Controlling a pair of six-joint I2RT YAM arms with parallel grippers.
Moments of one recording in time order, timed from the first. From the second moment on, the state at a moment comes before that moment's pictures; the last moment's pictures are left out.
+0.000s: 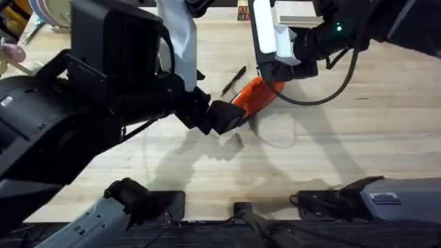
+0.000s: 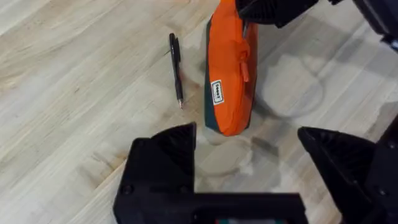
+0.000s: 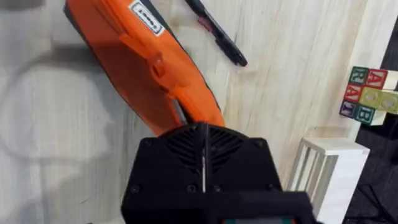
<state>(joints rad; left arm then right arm) -0.54 0.86 0.84 -0.68 0.24 0.11 0.33 1.54 1.22 -0.82 -0.21 -1.37</state>
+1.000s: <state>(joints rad) -0.54 0.86 0.84 -0.68 0.24 0.11 0.35 1.68 1.23 -0.85 -0.27 -1.40</state>
